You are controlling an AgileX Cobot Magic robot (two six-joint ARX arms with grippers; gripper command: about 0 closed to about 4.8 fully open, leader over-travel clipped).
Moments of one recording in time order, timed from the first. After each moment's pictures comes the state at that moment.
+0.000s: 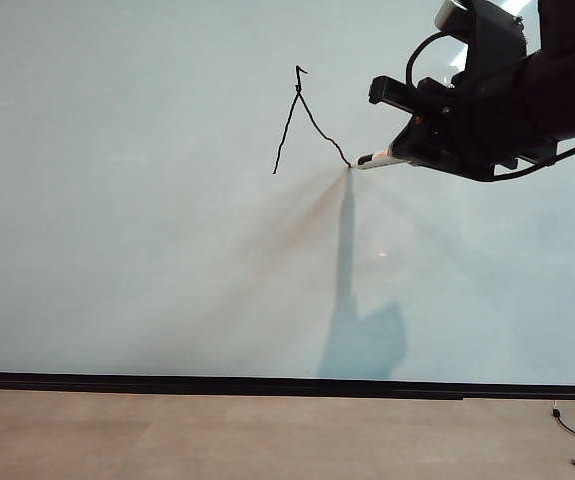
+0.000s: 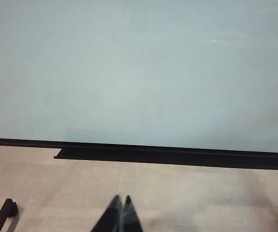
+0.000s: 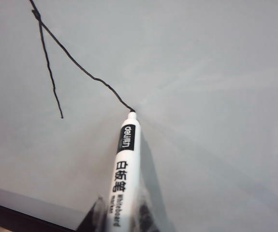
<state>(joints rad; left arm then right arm) 0.00 0.00 0.00 -0.13 0.02 -0.01 0.51 1.44 0.48 0.98 0.09 0.25</state>
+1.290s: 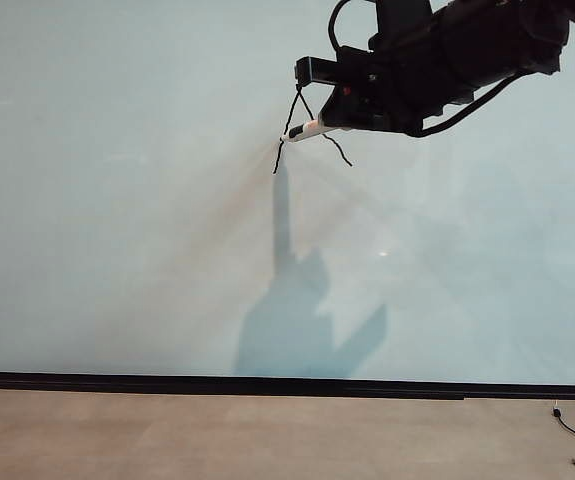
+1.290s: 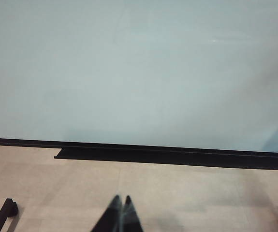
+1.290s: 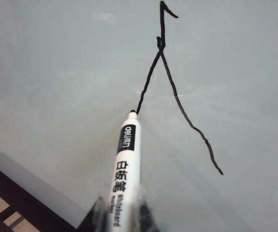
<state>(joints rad) 0.00 0.00 0.00 -0.13 0.02 -0.01 0.62 1.46 0.70 0.74 0.07 -0.03</state>
